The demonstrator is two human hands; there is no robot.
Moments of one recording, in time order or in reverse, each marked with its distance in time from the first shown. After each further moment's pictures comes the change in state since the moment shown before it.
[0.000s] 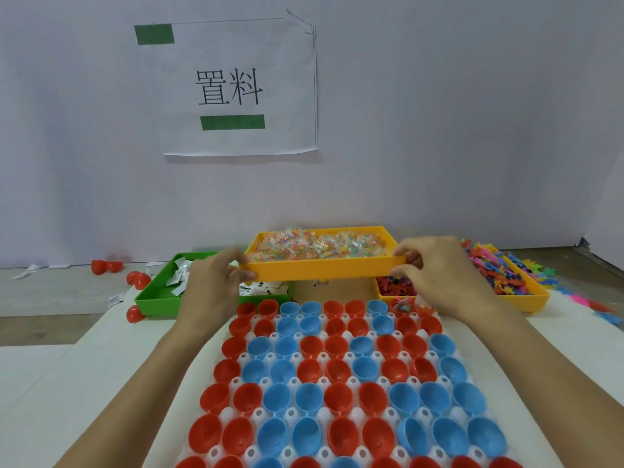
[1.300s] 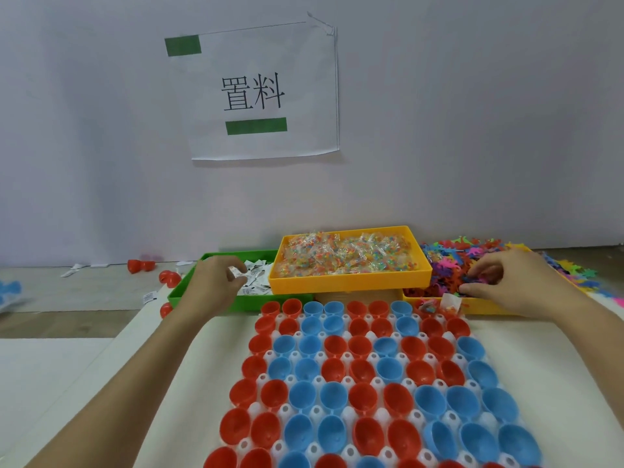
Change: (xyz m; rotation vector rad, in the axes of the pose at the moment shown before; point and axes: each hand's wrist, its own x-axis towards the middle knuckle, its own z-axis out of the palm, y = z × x) left_hand 0.023 -0.042 -0.022 0.187 -0.196 -0.174; right_hand -0.005 0.053 -0.028 -0.139 -0.237 0.305
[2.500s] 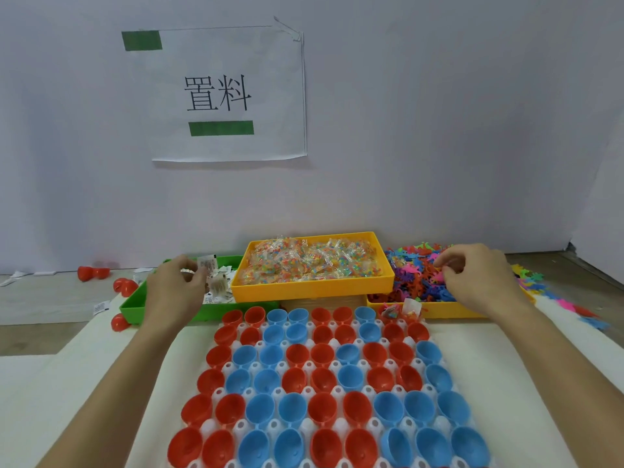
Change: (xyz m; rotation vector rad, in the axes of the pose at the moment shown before) left_hand -0.004 0.016 0.015 -0.265 0.235 -0.182; right_hand 0.004 0.001 0.004 0.096 0.281 0.039
